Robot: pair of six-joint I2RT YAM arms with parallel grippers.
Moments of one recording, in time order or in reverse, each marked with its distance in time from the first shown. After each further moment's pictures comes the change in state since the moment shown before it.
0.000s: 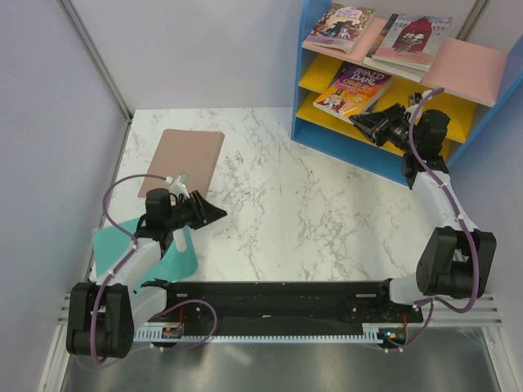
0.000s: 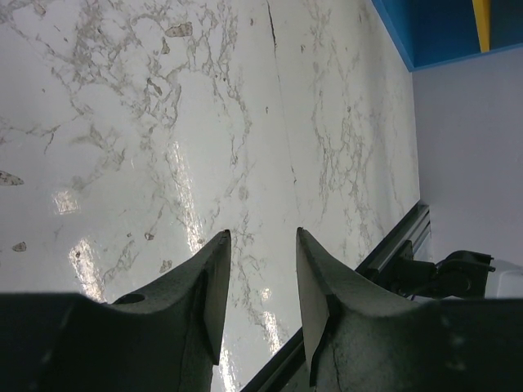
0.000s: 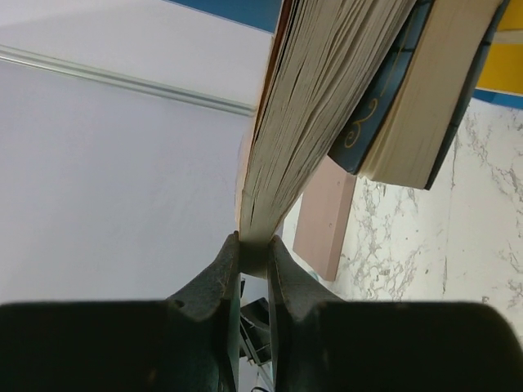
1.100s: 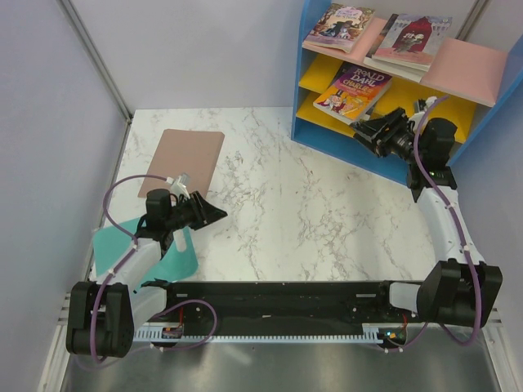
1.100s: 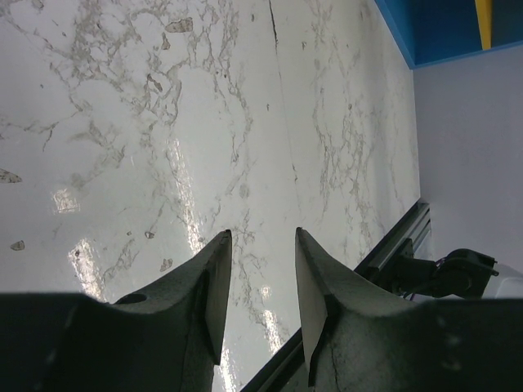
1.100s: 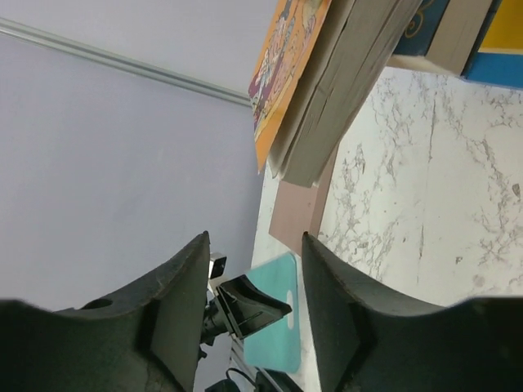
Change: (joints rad) left arm -0.002 0.003 -0.006 0.008 0.002 0.000; right arm 0.000 -0.178 -0.048 -0.192 0.021 -0.130
